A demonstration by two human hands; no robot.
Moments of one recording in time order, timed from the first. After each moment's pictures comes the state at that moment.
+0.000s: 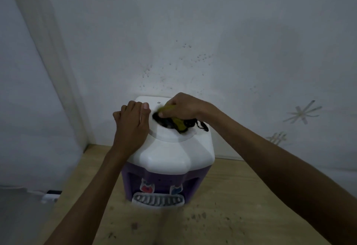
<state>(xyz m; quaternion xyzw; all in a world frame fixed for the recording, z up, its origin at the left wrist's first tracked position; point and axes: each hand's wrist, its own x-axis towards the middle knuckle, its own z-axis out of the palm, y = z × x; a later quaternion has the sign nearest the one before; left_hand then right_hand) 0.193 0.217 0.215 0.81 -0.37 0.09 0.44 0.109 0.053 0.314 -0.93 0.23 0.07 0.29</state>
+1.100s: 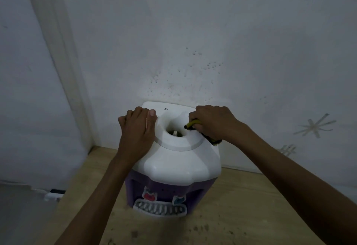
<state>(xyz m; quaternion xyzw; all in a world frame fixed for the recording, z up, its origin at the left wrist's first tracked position) 0.196 0.217 0.213 0.82 -0.36 0.12 0.43 0.064 0.030 0.314 -0.99 0.13 0.03 -0.07</state>
